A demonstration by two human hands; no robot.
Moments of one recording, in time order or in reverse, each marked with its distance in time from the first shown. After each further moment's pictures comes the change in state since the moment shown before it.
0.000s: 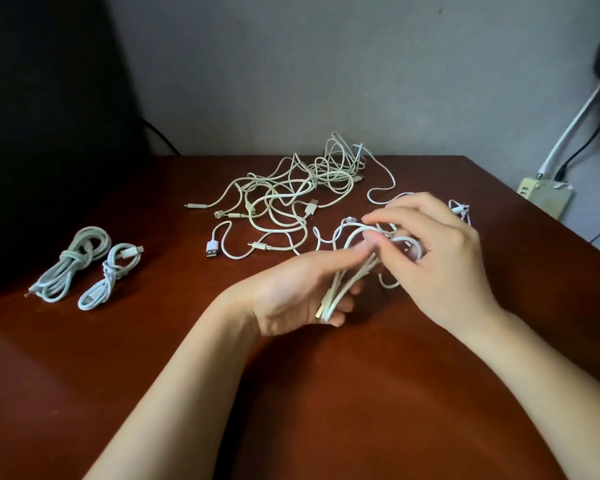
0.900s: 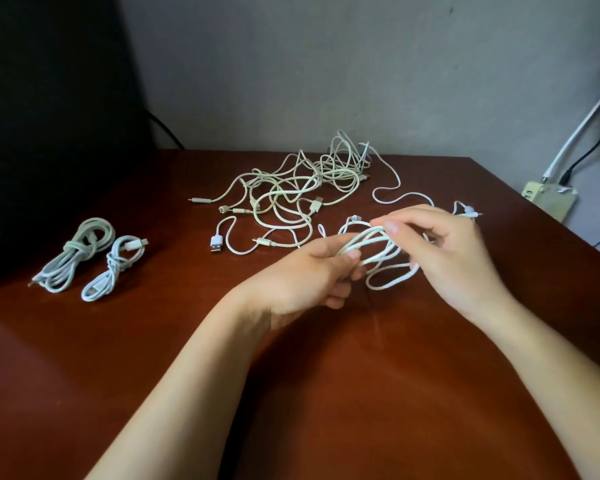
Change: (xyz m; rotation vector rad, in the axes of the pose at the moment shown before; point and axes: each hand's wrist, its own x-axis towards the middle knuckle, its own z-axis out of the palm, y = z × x) left_hand 0.002 -0.007 0.001 0.139 0.143 0.253; right_hand 0.006 0.010 -0.003 0.347 -0.205 0.368
